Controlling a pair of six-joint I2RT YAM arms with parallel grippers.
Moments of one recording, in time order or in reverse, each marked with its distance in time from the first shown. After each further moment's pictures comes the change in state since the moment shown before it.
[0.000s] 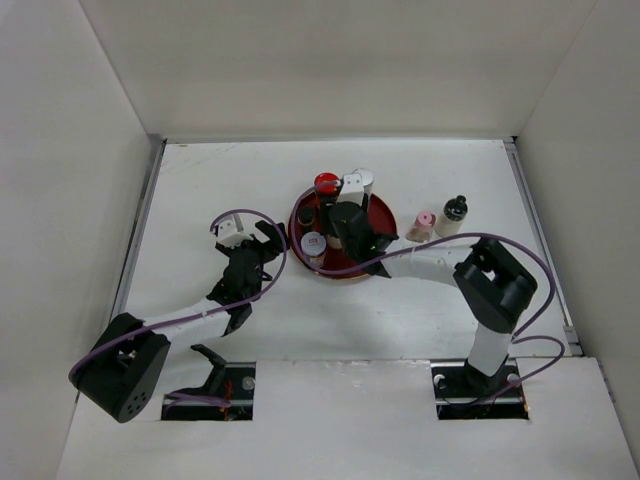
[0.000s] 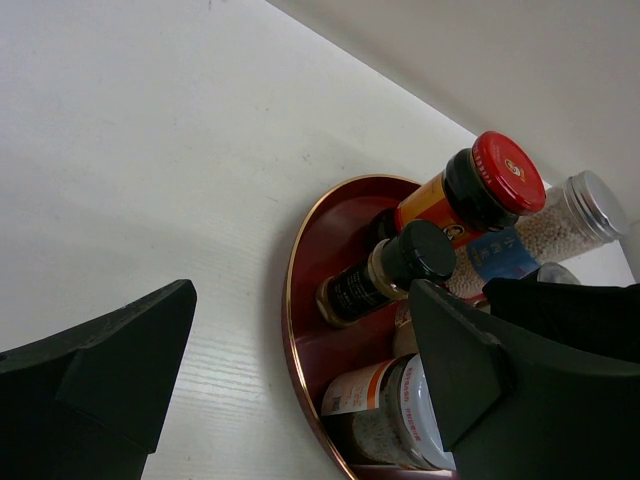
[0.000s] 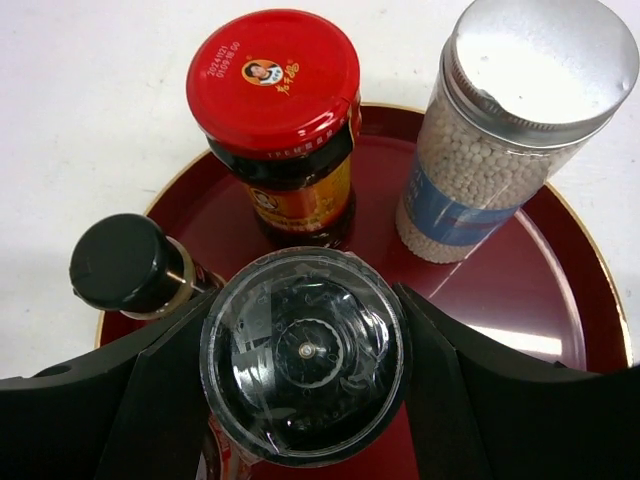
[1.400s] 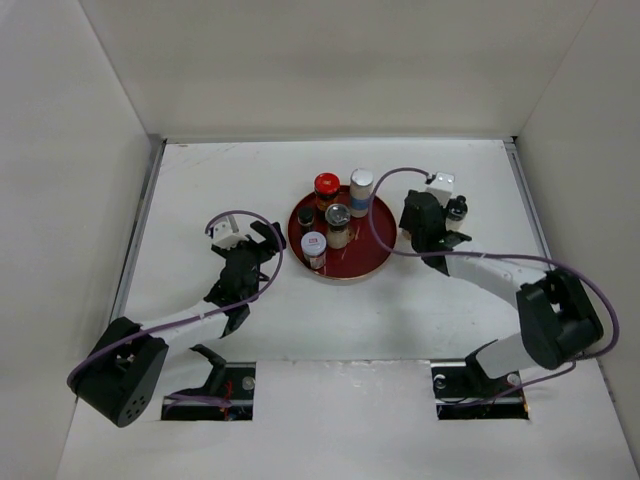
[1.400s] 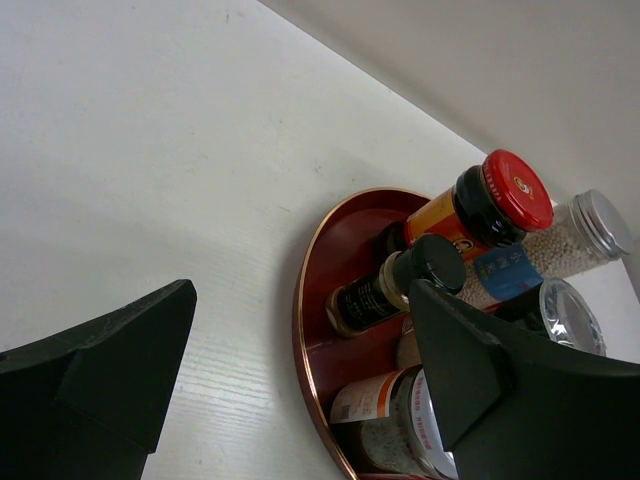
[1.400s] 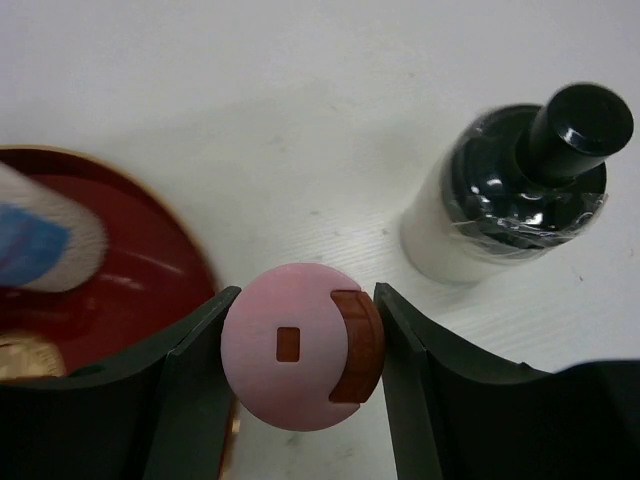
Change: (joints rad) left arm 0.020 -0.024 -0.016 0.003 -0.013 -0.006; right arm -0.391 -0.318 -0.282 -0.214 0.016 0.119
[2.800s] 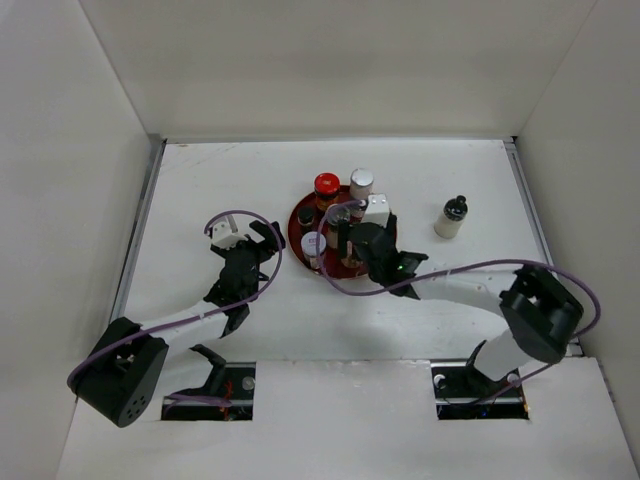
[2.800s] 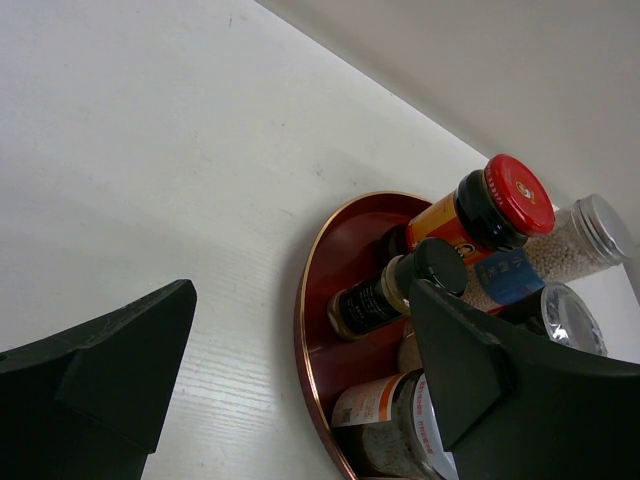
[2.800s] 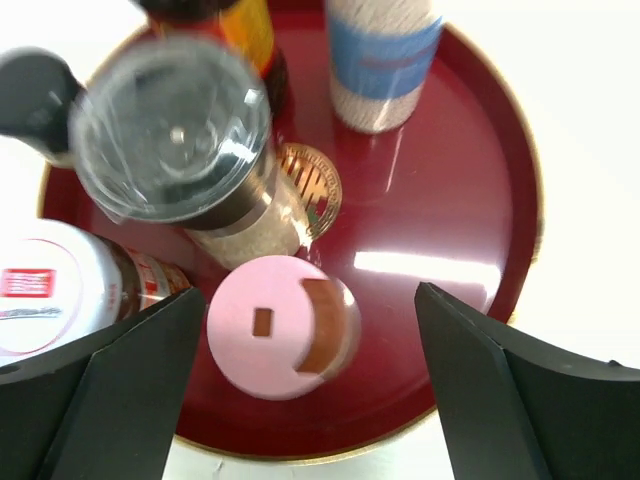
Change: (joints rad) left arm 0.006 0.000 -0.001 0.004 -0.002 0.000; right arm 0.429 0.079 0.050 0.050 0.014 0.005
